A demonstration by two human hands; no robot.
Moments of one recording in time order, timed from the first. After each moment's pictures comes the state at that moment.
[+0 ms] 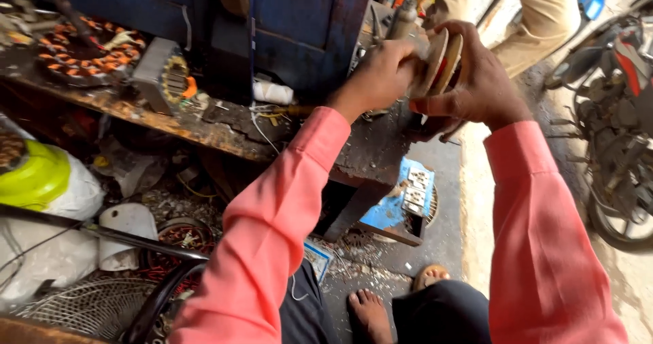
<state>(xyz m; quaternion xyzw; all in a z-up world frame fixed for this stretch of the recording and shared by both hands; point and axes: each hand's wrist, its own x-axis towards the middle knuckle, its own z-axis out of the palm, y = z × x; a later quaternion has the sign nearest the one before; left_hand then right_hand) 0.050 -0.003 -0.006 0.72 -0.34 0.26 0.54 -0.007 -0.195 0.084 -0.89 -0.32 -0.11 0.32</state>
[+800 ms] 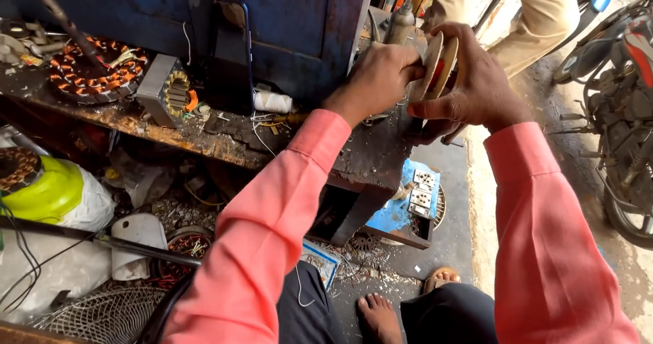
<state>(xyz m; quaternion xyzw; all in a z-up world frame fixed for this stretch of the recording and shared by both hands) 0.029 0.002 0.020 0.84 -0.27 0.24 0.40 0.002 -0.198 0.078 -0.90 -0.32 -0.15 0.25</state>
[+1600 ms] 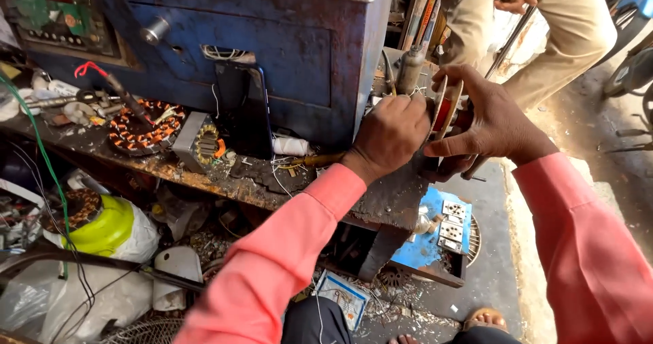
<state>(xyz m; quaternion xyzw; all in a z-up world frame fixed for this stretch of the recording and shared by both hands) -0.005 0.000 0.026 0.78 -0.38 0.49 0.11 0.009 -0.204 0.093 -0.88 -0.33 -0.06 0.35</state>
